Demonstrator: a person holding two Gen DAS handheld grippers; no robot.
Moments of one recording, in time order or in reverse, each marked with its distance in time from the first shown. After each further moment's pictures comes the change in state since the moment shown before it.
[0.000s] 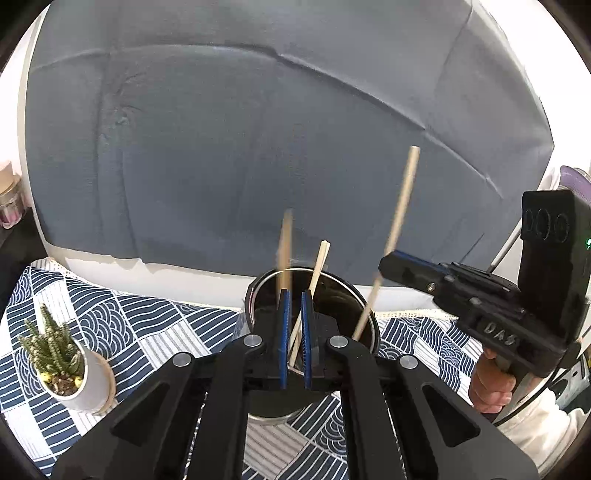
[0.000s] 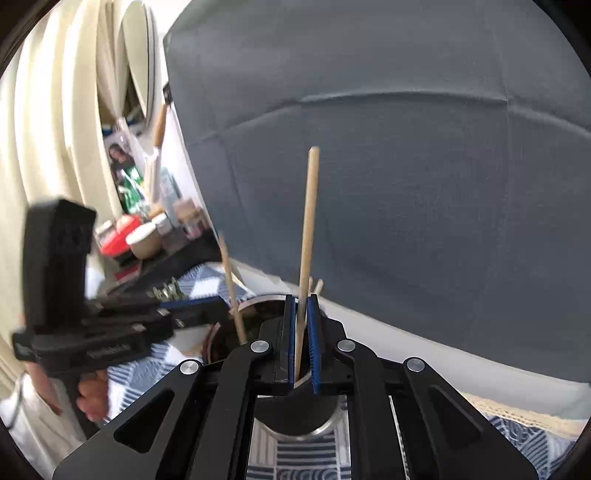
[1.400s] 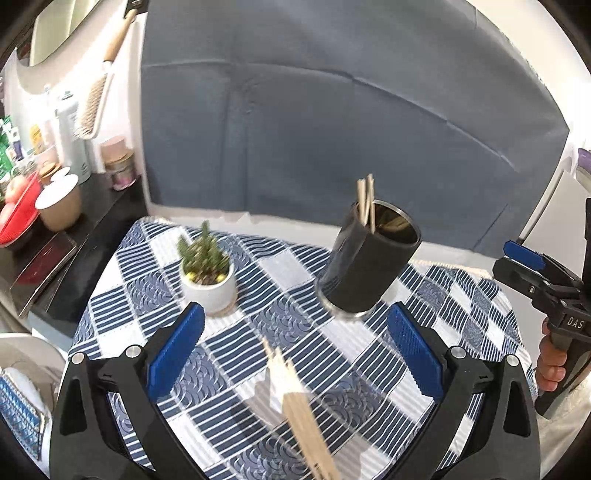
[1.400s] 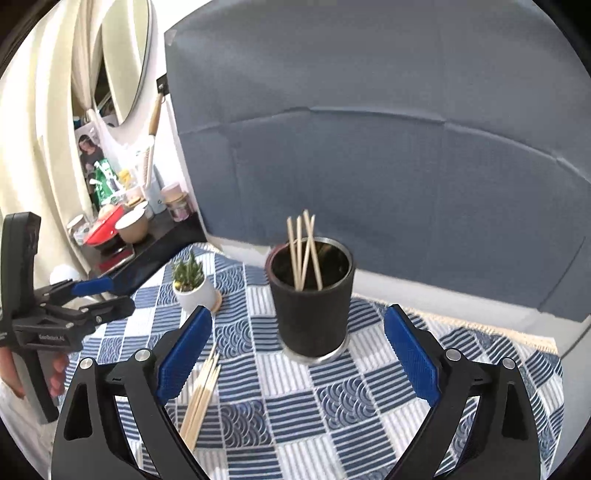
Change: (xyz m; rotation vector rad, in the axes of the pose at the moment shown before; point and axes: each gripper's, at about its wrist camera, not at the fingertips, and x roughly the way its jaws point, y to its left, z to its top) left arm -0.145 0.047 -0.069 -0.011 0.055 0.213; right arm -0.095 0.102 -0.051 0.066 0.033 -0.227
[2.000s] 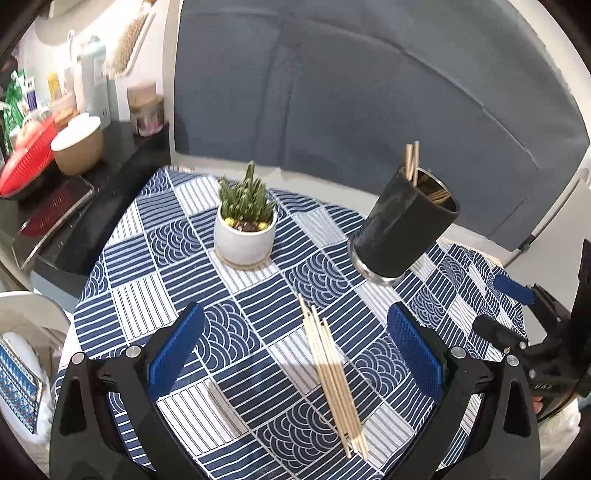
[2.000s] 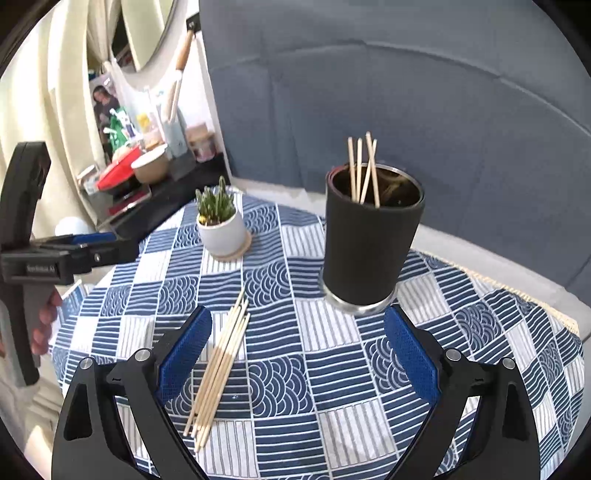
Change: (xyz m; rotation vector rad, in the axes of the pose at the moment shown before) left arm 0.020 0.053 -0.023 -0.089 0.136 0.008; right arm 0.045 0.053 -0.050 -0.063 0.153 0.043
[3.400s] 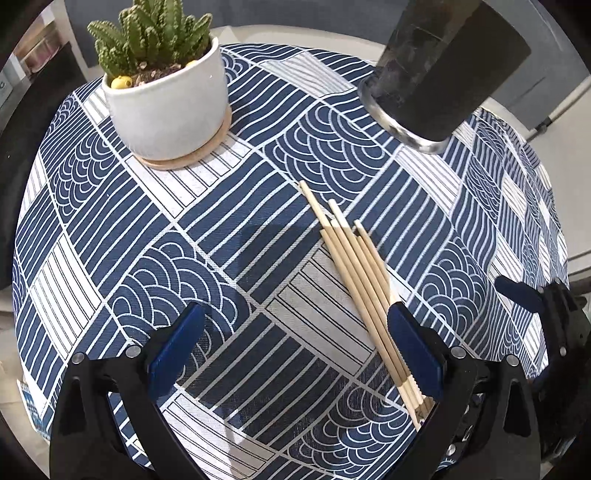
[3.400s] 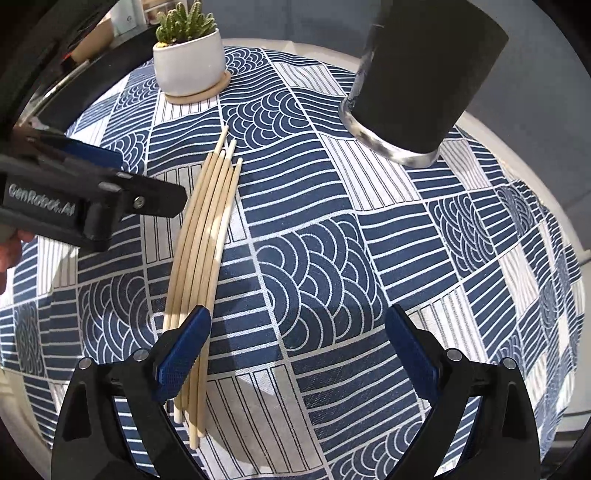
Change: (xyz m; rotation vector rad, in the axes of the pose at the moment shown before) left arm 0.156 -0.005 -0.025 0.236 0.427 -0.020; right arm 0.113 0.063 -0.082 0.030 0.414 -0.234
